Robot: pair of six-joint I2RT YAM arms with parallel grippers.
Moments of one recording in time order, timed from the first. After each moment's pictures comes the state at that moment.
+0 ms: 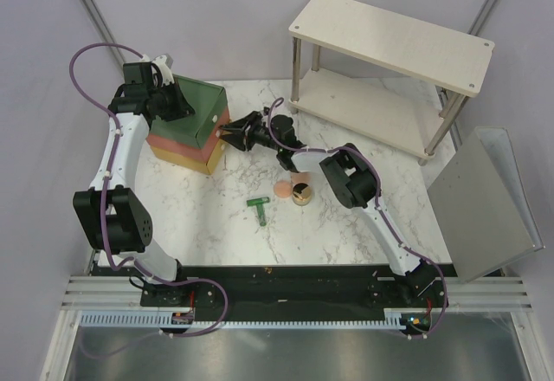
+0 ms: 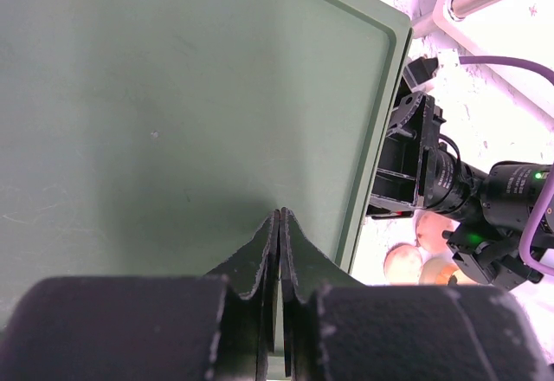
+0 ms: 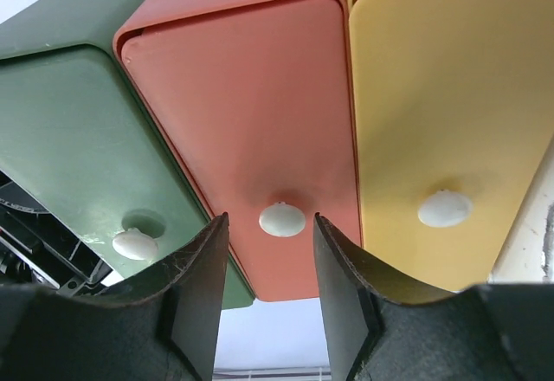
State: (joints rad) left arm 0.07 1.65 1.57 -0.64 0.34 -0.17; right arm 0.67 2.62 1.84 0.81 -0.50 1.76
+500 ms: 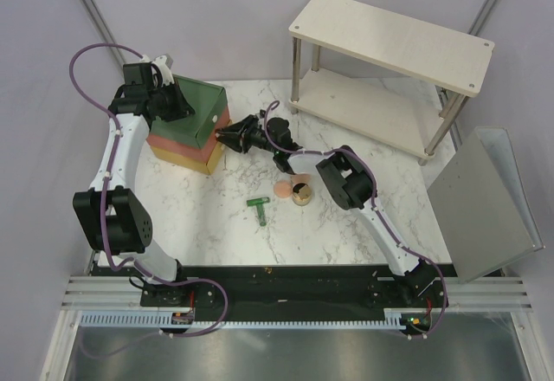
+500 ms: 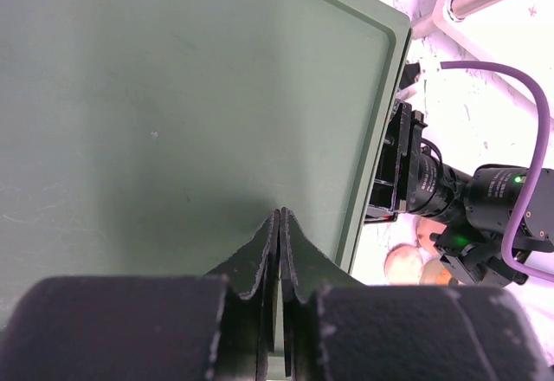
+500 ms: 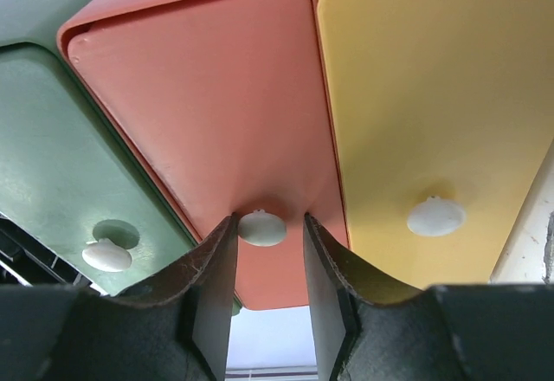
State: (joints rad) left arm 0.07 1.64 1.56 -0.64 0.34 -0.17; right arm 0.68 2.66 1.89 0.80 -0.49 1.77
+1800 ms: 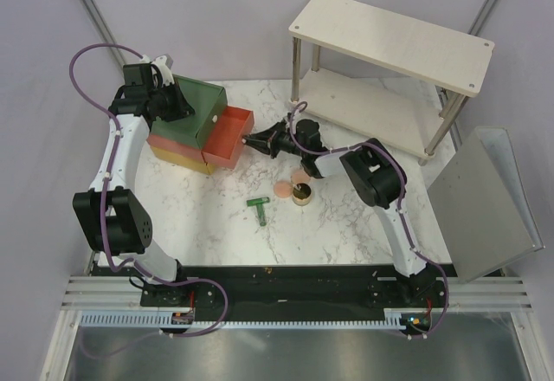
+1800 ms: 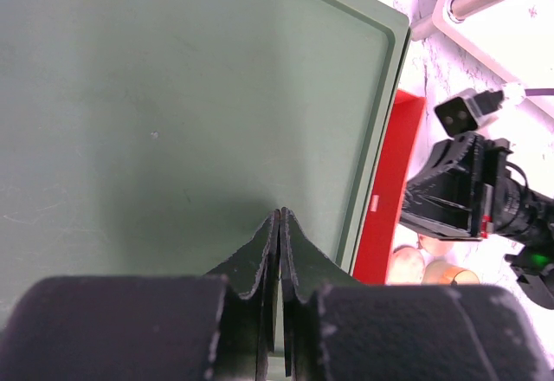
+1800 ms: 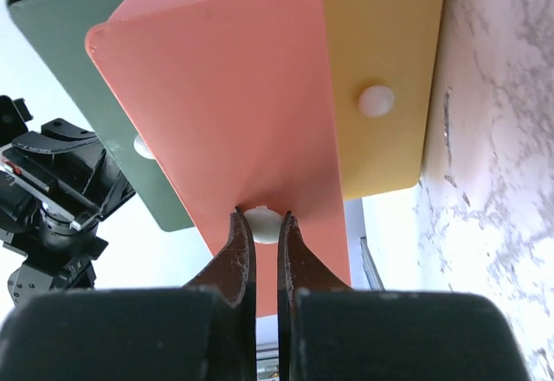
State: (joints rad) left arm 0.07 1.64 1.55 -0.62 0.34 -0.16; right arm 0.58 2.37 1.42 0.89 -0.56 1.68
